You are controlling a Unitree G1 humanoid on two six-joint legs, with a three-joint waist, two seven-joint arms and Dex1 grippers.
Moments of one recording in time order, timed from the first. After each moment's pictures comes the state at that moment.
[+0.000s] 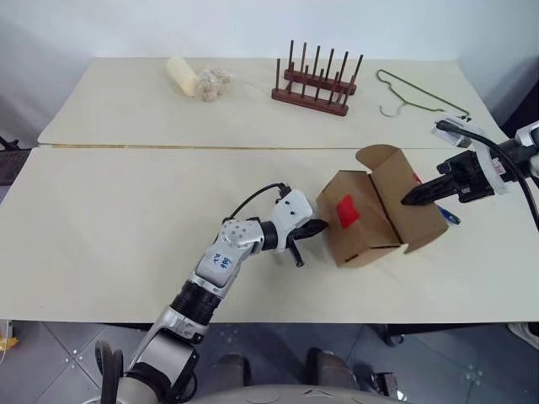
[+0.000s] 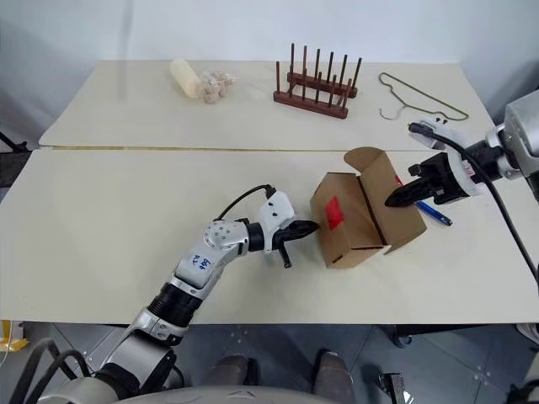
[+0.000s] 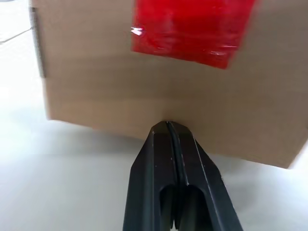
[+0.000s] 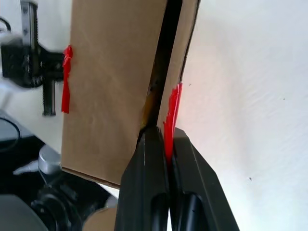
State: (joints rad) left arm -0.61 0.13 -0.33 0.16 -0.08 0.33 -0.62; right arm -1.36 -1.14 0.66 0.29 0.50 1.61 1.31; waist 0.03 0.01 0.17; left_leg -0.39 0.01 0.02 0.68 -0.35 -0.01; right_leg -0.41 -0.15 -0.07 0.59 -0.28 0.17
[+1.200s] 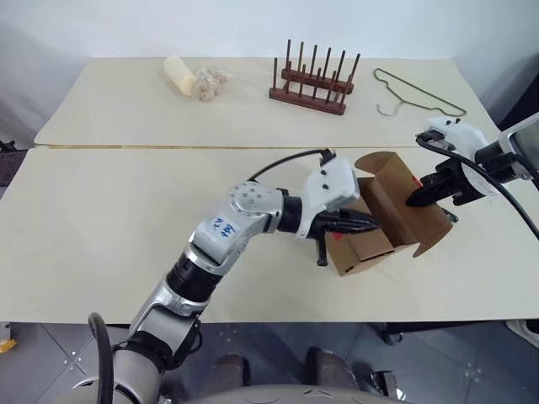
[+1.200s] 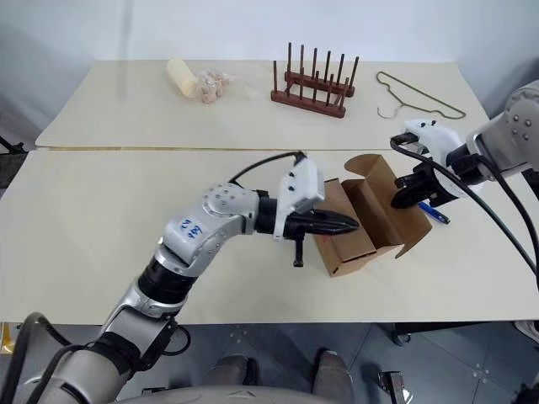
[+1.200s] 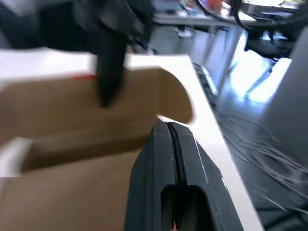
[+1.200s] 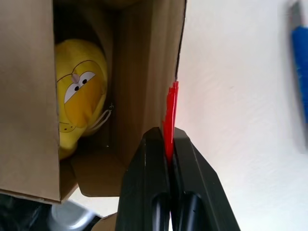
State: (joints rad) left arm -0.84 0.16 -0.40 -0.10 -0.30 0.66 -0.84; right arm -1.40 -1.18 0.69 0.24 0.97 1.61 0.62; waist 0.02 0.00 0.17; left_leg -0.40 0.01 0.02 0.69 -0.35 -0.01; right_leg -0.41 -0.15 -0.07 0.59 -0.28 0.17
